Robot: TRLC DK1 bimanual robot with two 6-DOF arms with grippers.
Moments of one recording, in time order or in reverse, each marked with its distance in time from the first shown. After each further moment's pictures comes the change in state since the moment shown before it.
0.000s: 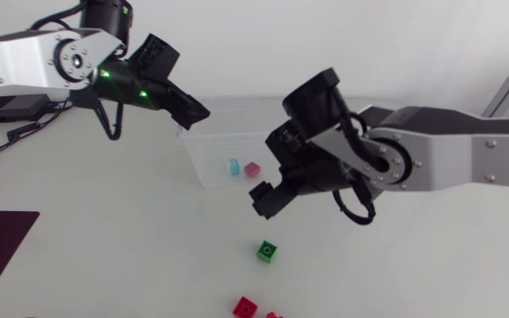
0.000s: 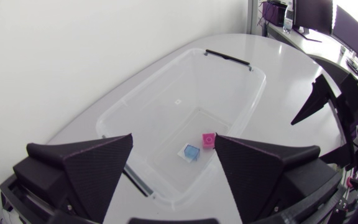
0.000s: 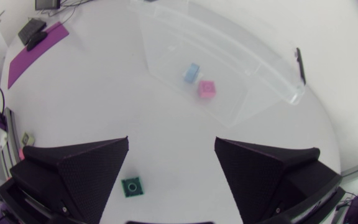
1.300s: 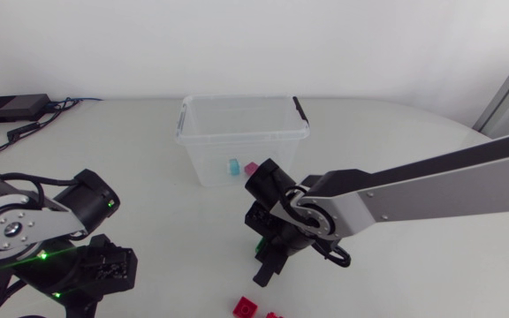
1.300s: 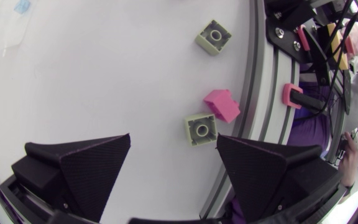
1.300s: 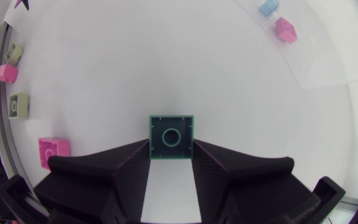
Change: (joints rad) left arm -0.153 -0.477 -0.734 -0.673 -0.139 0.503; right arm 0.102 0.259 -0.087 -0.014 -0.033 -0.124
